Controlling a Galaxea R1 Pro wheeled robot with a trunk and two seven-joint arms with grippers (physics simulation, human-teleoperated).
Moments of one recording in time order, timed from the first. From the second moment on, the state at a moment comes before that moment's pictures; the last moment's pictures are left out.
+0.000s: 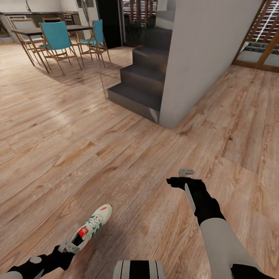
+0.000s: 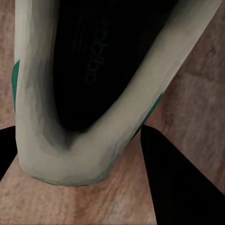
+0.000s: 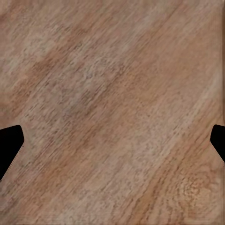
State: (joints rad) left arm -0.61 0.28 -0.07 -0.02 -0.21 -0.25 -0.45; right arm -0.78 0.09 -0.14 -0.90 0.16 0.63 0.12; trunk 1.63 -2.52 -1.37
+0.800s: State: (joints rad) left arm -0.61 0.17 0.01 -0.48 -0.06 0.06 -0.45; right arm -0.78 0.09 -0.14 -0.90 0.16 0.61 0.12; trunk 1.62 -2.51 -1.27
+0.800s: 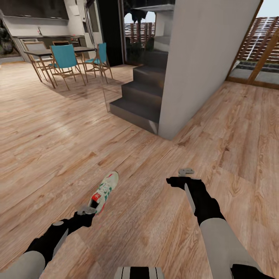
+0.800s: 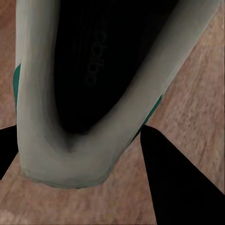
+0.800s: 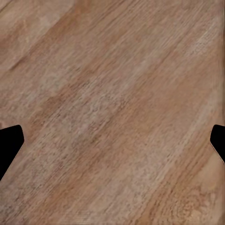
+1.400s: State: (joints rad) left arm -0.62 0.12 0.01 -0.71 0.03 0.22 -0.45; right arm -0.78 0.09 -0.14 -0.90 0.16 0.61 0.12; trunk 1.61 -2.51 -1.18
